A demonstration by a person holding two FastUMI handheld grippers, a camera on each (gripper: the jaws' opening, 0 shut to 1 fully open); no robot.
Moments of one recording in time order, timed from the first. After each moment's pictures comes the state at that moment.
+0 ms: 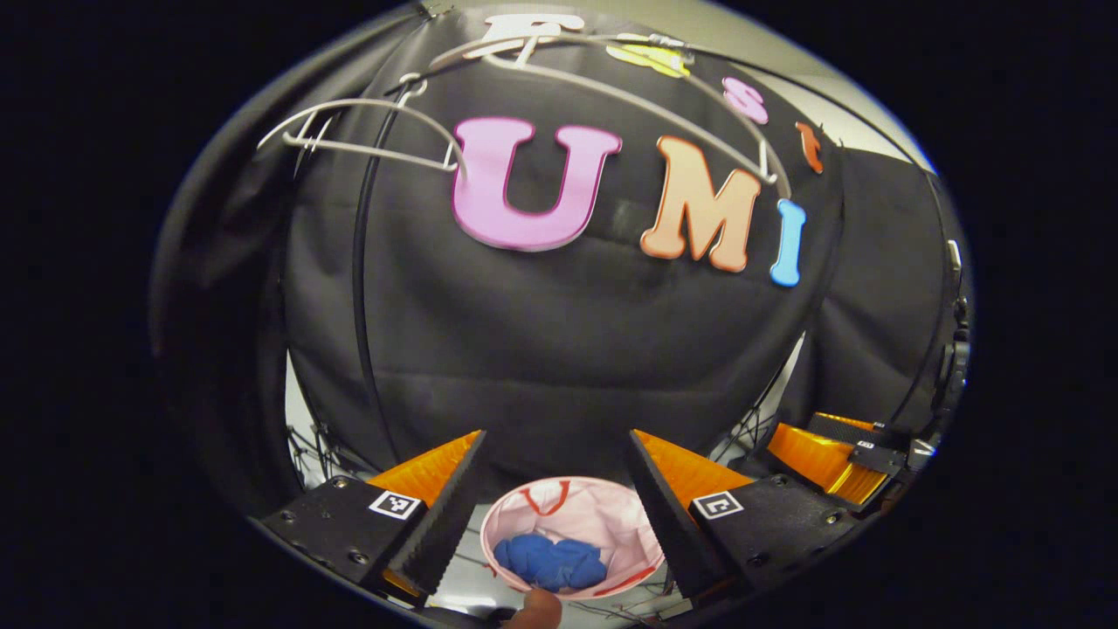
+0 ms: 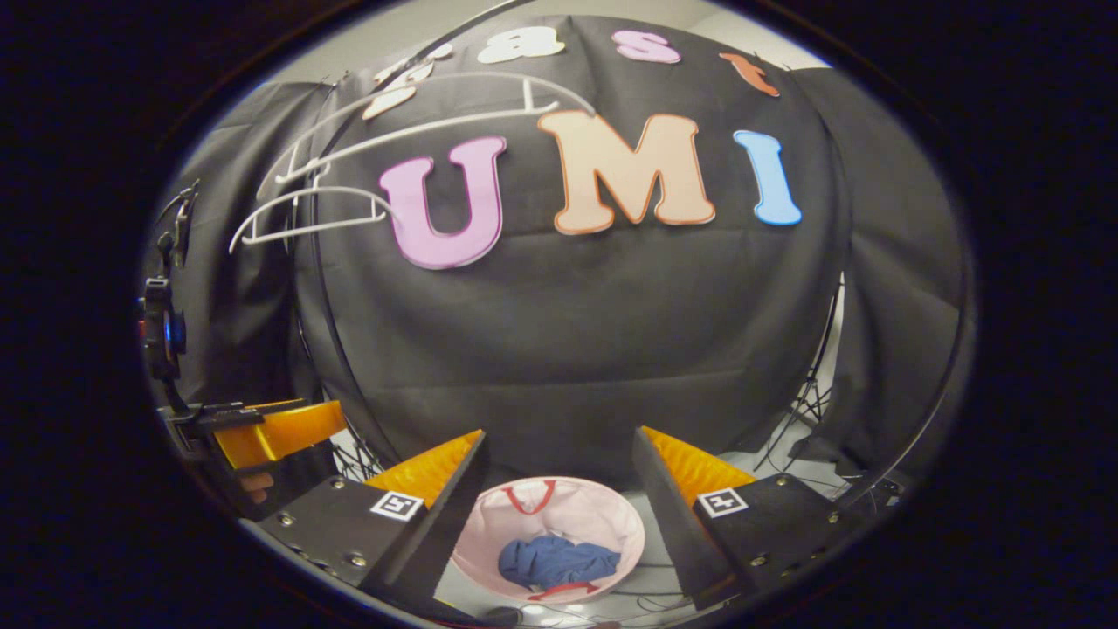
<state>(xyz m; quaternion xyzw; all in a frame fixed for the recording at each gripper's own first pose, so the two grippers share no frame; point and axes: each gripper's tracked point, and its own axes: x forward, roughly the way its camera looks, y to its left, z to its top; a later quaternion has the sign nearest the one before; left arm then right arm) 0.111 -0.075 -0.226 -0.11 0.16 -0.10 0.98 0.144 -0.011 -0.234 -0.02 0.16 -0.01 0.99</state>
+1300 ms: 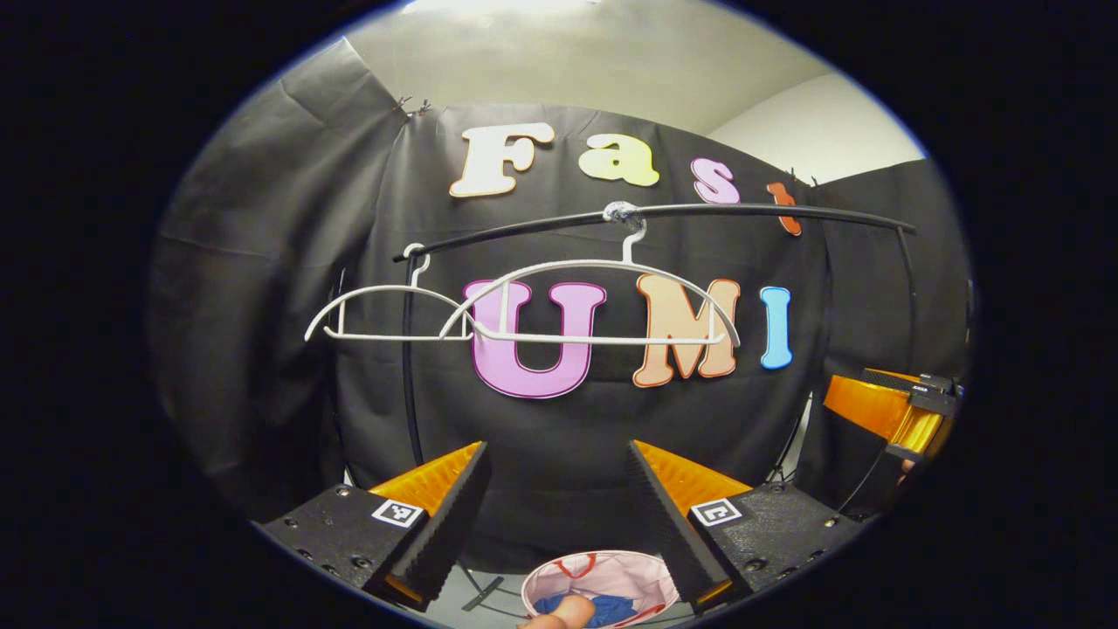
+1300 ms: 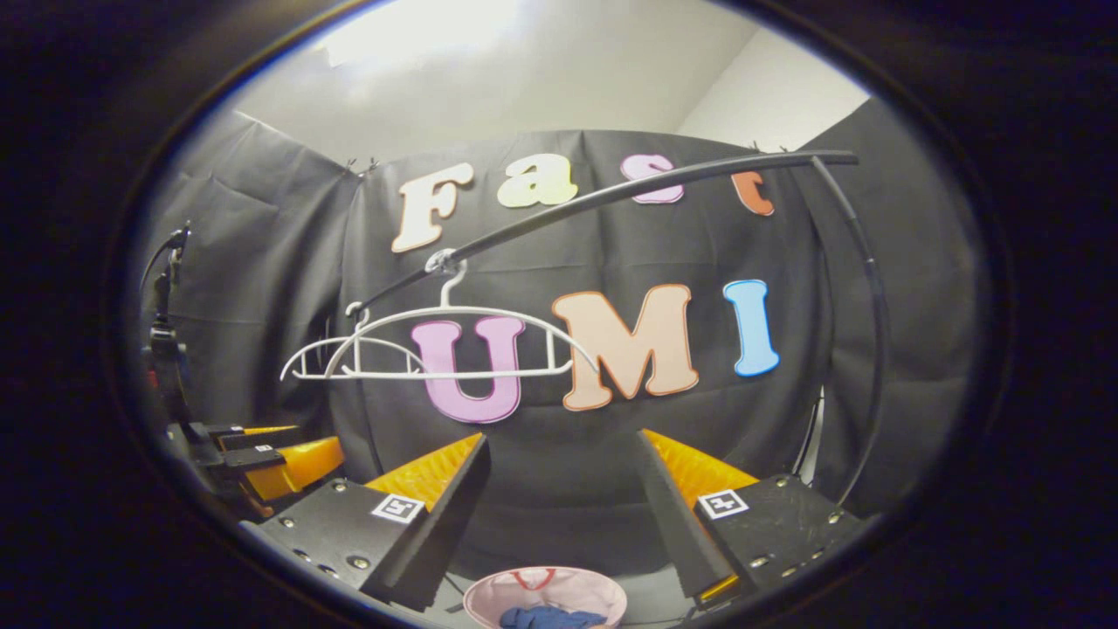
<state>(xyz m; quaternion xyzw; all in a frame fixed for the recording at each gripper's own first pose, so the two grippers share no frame) 0.059 -0.039 -0.059 -0.06 0.01 -0.05 1.00 0.095 0.021 -0.028 -0.03 -0.01 0.02 1.00</state>
